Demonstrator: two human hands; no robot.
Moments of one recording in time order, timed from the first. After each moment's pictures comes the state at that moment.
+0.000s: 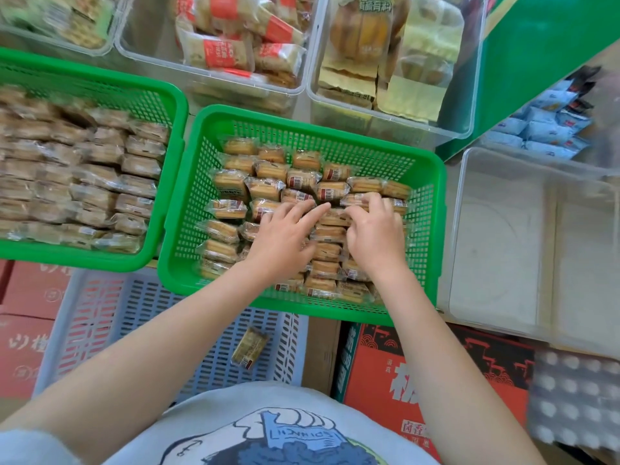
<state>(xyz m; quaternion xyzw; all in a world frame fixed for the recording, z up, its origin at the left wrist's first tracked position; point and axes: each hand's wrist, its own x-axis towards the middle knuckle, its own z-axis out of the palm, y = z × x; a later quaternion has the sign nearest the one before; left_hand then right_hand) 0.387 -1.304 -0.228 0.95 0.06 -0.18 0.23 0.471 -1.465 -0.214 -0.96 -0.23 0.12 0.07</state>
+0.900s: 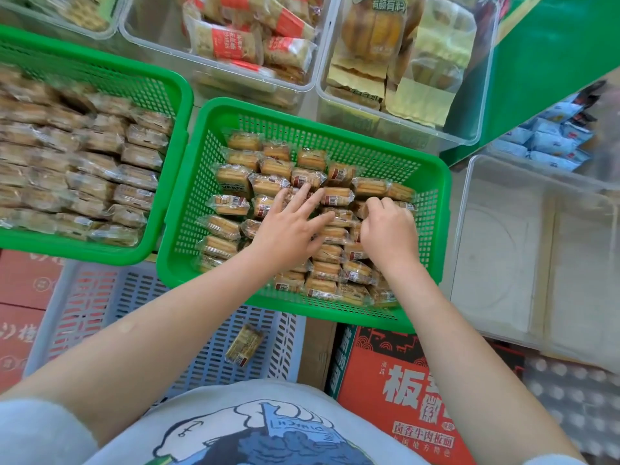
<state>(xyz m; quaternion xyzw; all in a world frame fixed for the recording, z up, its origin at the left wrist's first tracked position) 0.401 -1.297 -0.249 0.98 -0.03 -0.15 0.12 0.491 -1.469 -0.218 -0.96 -0.24 0.12 0.01</state>
